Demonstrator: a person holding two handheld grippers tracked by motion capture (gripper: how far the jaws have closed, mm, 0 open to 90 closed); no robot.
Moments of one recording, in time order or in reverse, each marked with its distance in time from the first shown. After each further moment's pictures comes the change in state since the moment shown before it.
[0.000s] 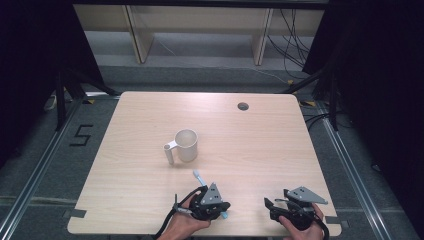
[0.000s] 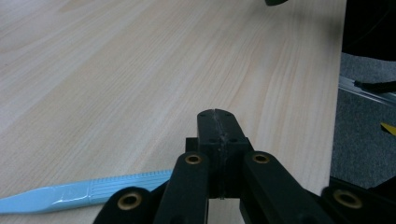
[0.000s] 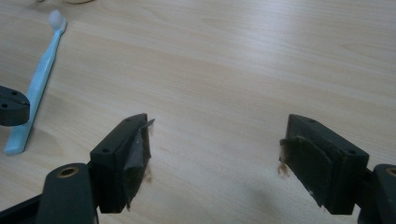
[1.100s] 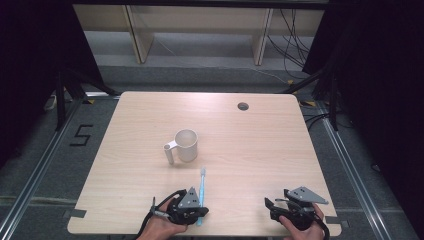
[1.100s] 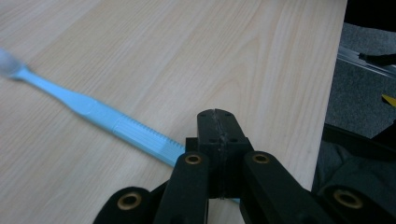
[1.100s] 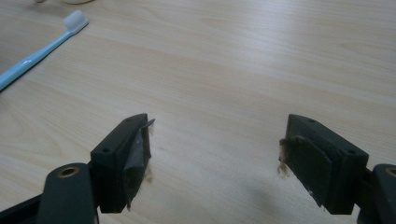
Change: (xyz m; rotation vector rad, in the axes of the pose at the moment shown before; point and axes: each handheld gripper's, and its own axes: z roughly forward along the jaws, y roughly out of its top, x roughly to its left) left arm 0.017 -0.036 -0.047 0.093 0.012 -0.004; right arm -0.001 0.000 -0.002 -0.002 -0.032 -0.008
